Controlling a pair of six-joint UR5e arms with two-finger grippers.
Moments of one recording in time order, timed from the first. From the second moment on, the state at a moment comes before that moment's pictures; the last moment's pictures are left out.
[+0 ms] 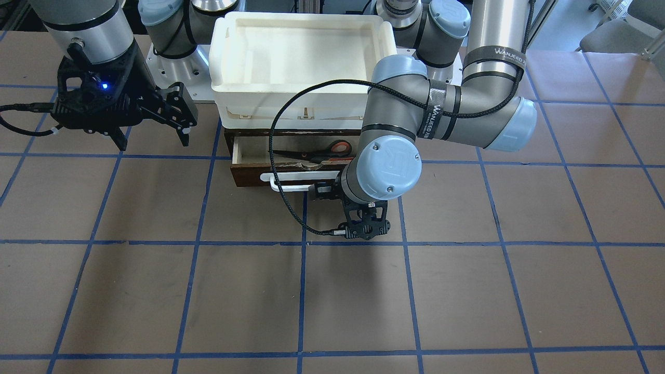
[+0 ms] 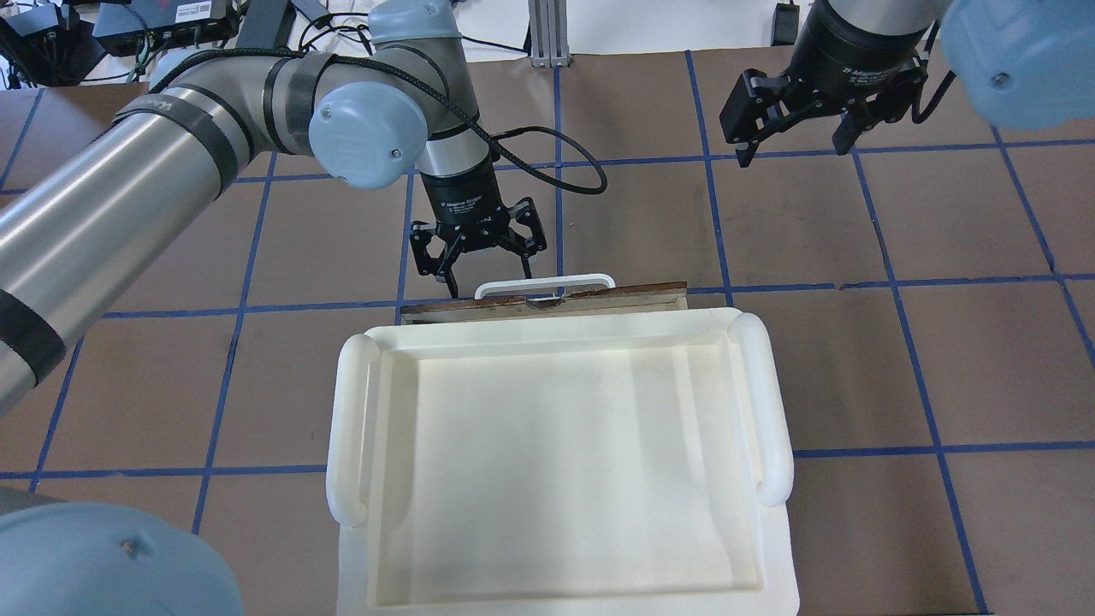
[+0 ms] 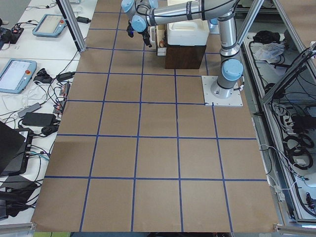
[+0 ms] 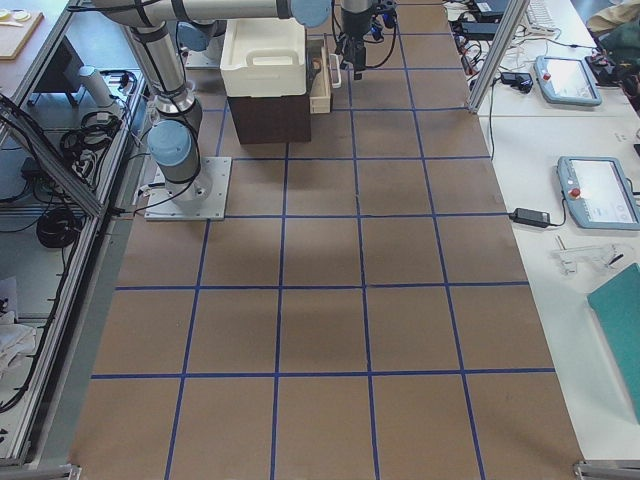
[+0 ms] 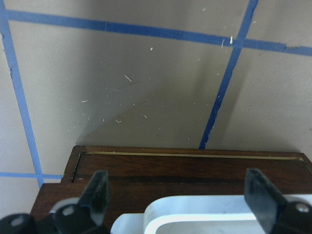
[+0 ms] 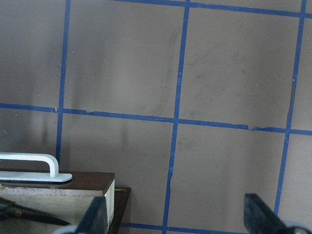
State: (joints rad) left arm -1.79 -2.01 -1.47 -1.62 1.38 -0.34; right arm 1.59 -1.53 1.51 -1.63 -1.55 -0.08
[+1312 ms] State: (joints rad) left arm -1.80 -1.97 -1.48 -1.84 1.38 -0.42; right arm 1.59 -1.53 1.51 -1.56 -1.55 -0.08
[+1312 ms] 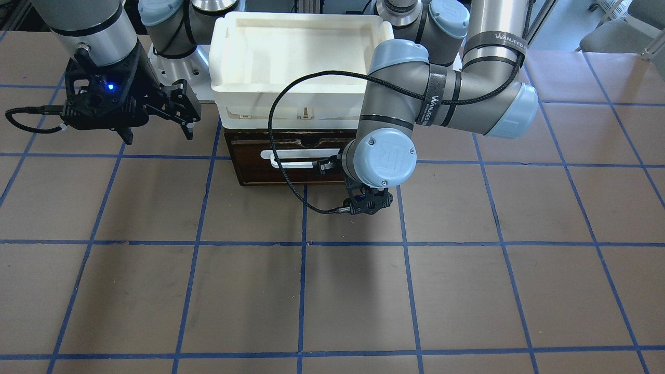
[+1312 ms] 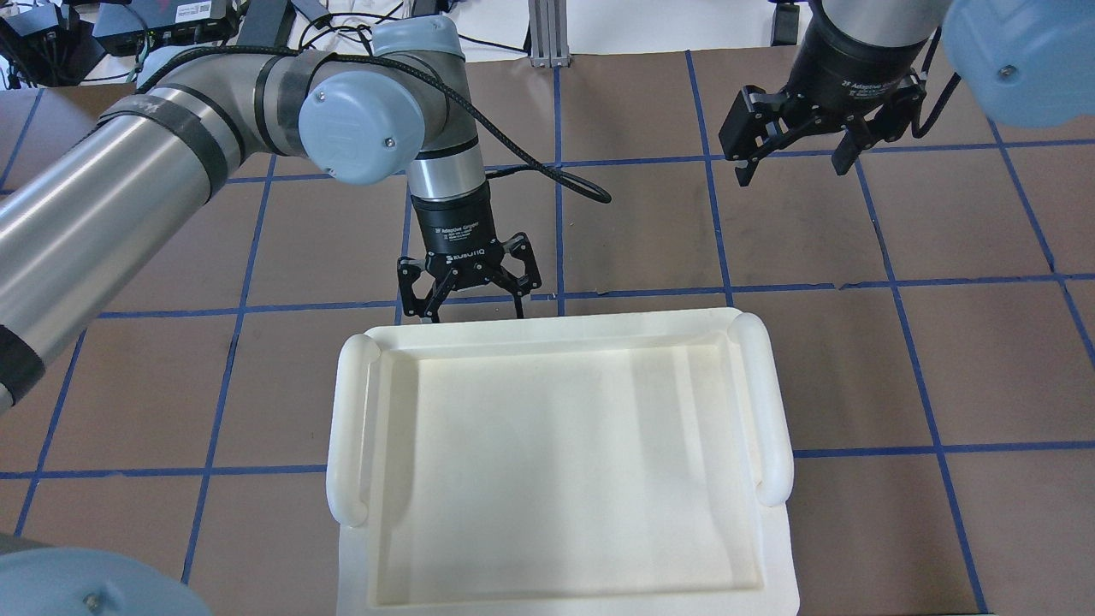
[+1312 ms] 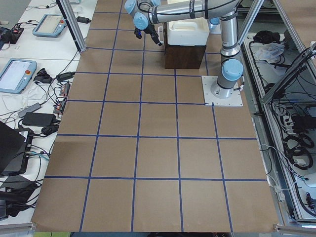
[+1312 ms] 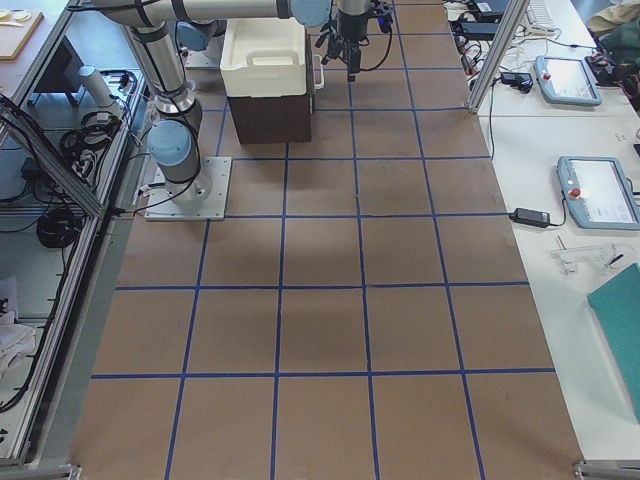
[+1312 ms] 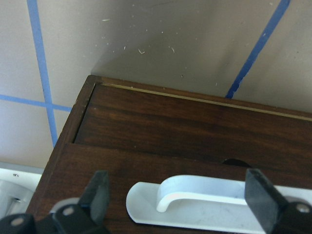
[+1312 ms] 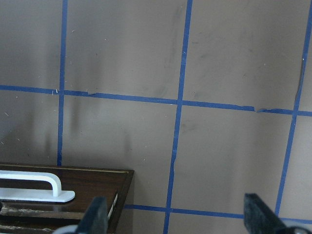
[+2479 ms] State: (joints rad) left arm -1.77 -1.95 -1.39 -1.83 1.38 -0.47; right arm 1.59 -1.53 1.51 -1.56 -1.55 -0.08
